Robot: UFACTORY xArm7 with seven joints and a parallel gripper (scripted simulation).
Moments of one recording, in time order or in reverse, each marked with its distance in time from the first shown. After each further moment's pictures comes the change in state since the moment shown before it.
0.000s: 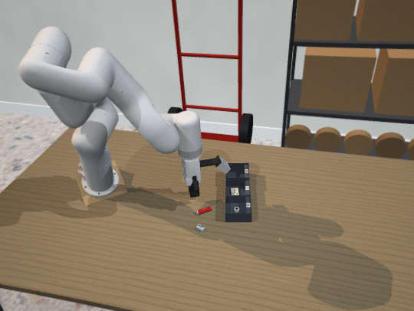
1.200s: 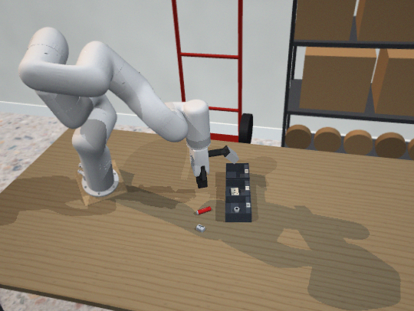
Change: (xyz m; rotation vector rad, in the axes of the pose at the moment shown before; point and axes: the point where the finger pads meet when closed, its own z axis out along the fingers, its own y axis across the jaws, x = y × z) arm 0.028 0.001 -0.034 0.004 0.002 -0.001
